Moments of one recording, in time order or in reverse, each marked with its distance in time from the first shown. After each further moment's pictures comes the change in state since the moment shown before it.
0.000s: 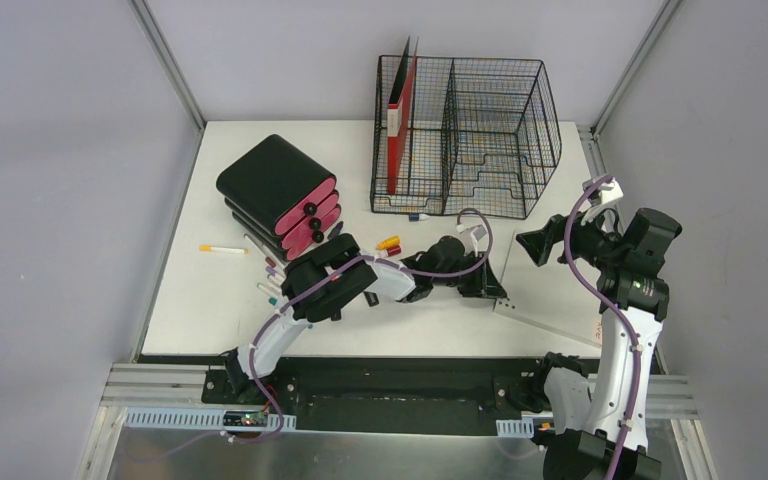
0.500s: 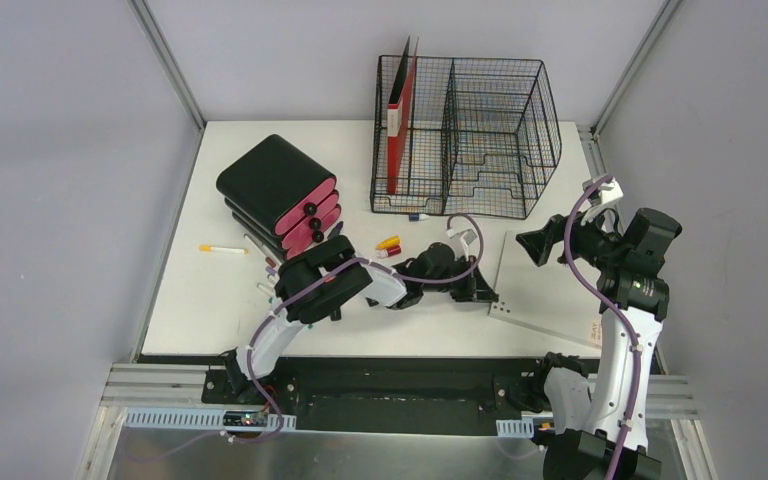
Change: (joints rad) left arm -0.005 -0.017 -0.078 0.086 -0.014 -0.024; right arm 0.000 0.000 0.000 0.000 0.000 0.000
